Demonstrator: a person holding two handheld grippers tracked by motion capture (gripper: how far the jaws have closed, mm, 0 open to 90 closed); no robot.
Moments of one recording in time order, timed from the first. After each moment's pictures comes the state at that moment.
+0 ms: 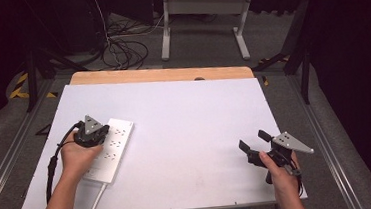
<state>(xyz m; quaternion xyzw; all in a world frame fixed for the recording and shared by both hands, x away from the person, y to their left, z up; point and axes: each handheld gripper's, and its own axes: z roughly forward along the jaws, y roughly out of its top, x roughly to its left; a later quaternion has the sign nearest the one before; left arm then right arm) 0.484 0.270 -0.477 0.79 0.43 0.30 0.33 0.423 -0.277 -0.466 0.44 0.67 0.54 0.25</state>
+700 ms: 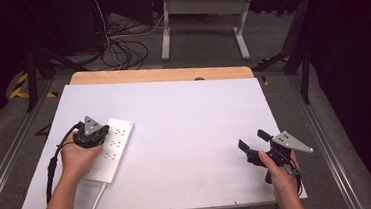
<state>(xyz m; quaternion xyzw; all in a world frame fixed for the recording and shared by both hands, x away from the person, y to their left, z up) 0.483 0.271 -0.479 0.78 0.43 0.31 0.33 0.424 -0.276 -0.465 0.44 0.67 0.54 0.25</state>
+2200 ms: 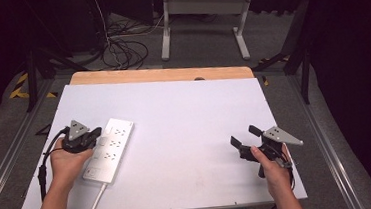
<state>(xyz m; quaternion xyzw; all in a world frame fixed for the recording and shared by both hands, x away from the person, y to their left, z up) 0.461 0.293 -0.471 0.74 0.46 0.29 0.40 0.442 -0.258 -0.464 0.41 0.69 0.55 0.24</state>
